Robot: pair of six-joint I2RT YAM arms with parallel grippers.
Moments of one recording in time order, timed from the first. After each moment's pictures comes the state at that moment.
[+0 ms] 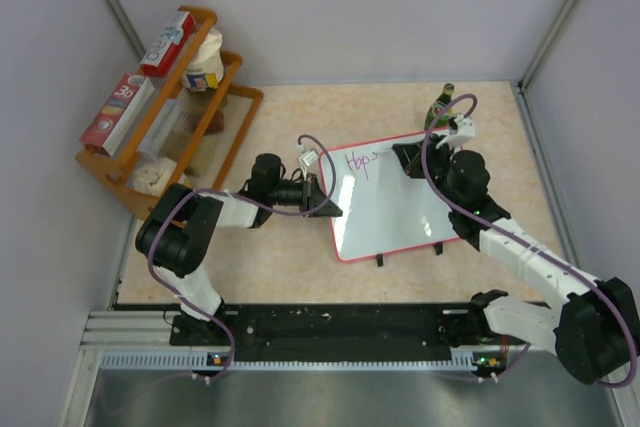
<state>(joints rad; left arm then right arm) -0.43 1.74 0.70 0.65 1.05 -0.55 0.43 1.08 0.64 0.37 0.01 0.57</state>
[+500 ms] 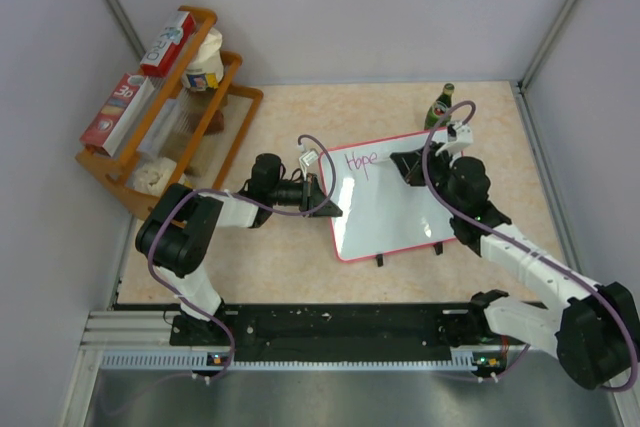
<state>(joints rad) -0.43 1.74 0.70 0.65 1.05 -0.55 0.43 1.06 0.59 0.38 -0.04 0.59</state>
